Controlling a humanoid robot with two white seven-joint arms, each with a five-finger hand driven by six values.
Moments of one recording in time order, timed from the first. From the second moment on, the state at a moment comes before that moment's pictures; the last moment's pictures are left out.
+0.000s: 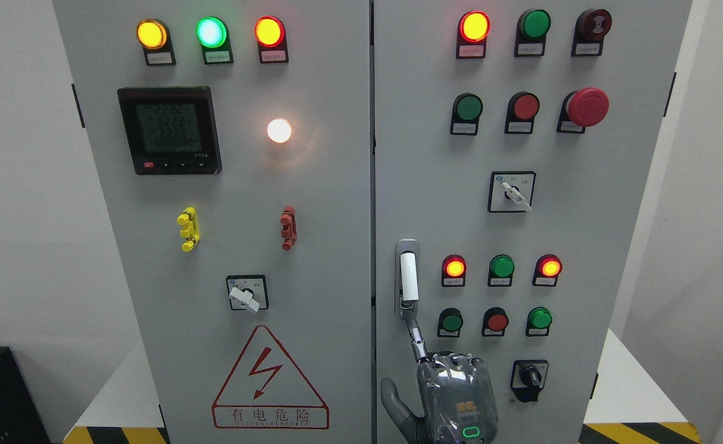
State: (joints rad) left arm -0.08 -0.11 0.00 0.00 0.08 -0.07 -0.06; right arm -0.26 0.14 0.31 -1.65 1.53 0.15 -0.21
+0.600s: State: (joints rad) left arm -0.08 -0.11 0.00 0.00 0.08 -0.07 -0.06; right arm -0.25 0.14 0.31 -1.67 1.53 0.15 -0.21
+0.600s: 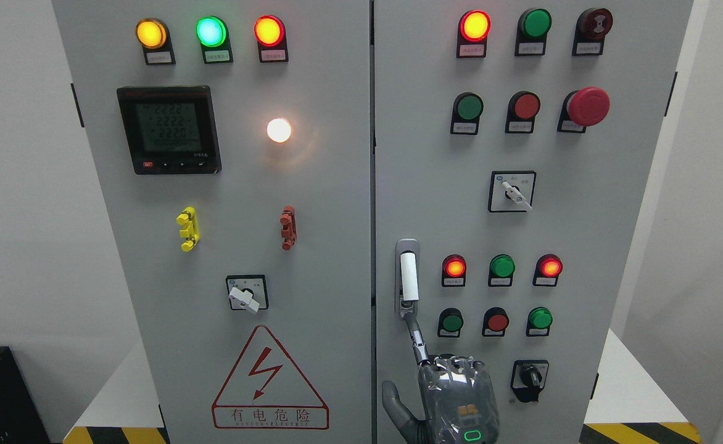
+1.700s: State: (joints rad) left arm -0.08 -0.11 0.00 0.00 0.08 -0.07 -0.06; right arm -0.26 0.14 0.29 -1.73 1.51 0.14 -0.22
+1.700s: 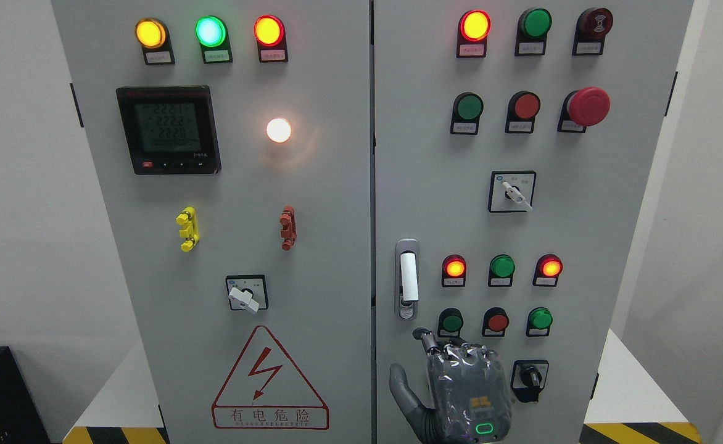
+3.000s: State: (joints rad) left arm -0.08 -0.11 0.00 0.00 0.08 -0.07 -0.06; right arm -0.41 0.14 0.27 -1.78 1.51 0.15 -0.12
